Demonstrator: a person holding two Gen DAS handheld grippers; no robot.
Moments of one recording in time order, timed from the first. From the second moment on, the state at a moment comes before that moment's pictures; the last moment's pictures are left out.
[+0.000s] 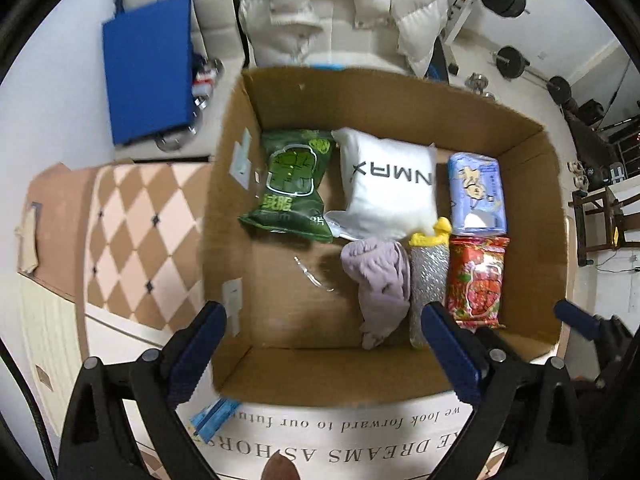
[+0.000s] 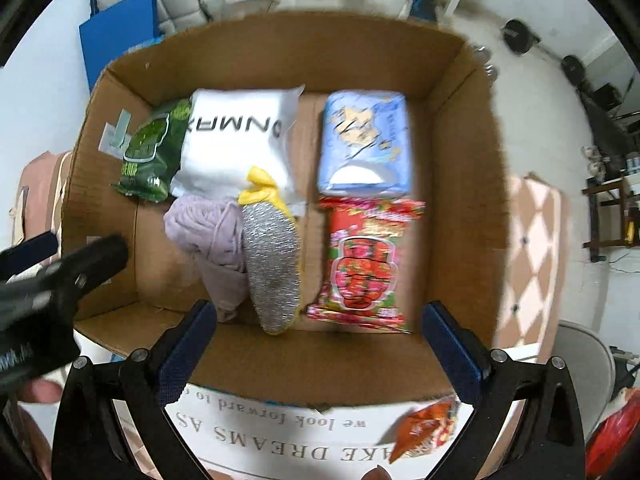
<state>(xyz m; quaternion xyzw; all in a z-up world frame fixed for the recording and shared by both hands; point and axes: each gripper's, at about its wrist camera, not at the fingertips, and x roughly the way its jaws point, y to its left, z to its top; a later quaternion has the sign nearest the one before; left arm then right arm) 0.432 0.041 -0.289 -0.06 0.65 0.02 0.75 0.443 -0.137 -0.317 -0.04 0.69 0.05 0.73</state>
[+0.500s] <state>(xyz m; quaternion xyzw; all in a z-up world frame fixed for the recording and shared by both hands) 0.351 0.037 -0.217 -0.03 0.54 0.06 0.84 0.365 -0.158 -0.221 -0.02 0.58 0.04 0.81</state>
